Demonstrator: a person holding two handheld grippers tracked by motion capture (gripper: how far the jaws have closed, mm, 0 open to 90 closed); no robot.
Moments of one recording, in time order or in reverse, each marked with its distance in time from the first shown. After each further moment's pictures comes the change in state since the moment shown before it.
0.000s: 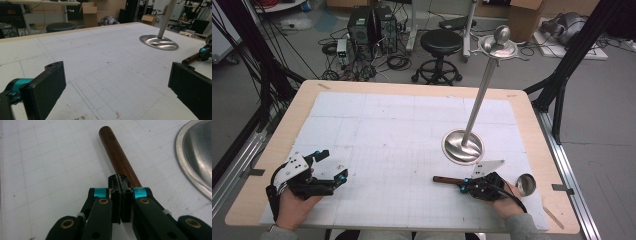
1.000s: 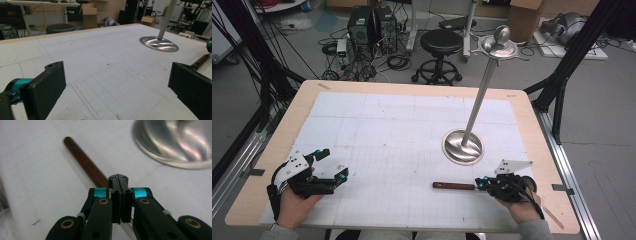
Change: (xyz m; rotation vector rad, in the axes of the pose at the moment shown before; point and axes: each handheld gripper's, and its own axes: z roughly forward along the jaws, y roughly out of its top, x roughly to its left) left arm 0.001 0.001 0.003 -0.010 -0.003 -0.001; right arm -0.005 -0.022 -0.042 -0.067 -0.092 0.204
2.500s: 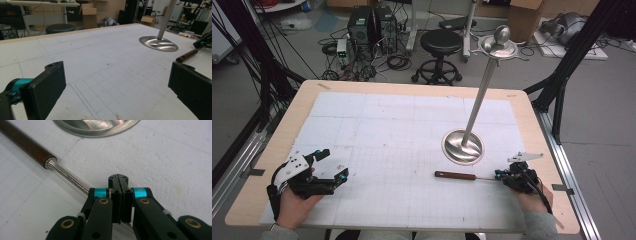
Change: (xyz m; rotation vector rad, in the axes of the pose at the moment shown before) left arm -0.001 0.000 0.000 -0.002 -0.002 0.001; right arm -0.047 -0.016 -0.012 0.111 -0.289 0.191
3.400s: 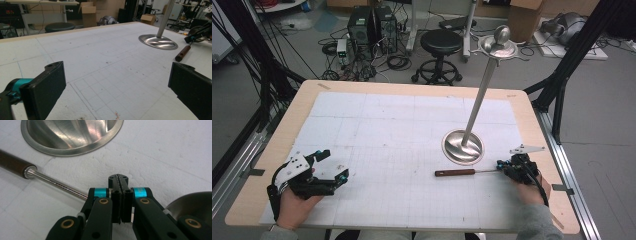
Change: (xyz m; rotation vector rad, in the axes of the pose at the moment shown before) left arm -0.001 -0.001 0.000 0.014 -0.003 0.008; right arm -0.023 0.011 0.014 -0.057 -0.055 0.031
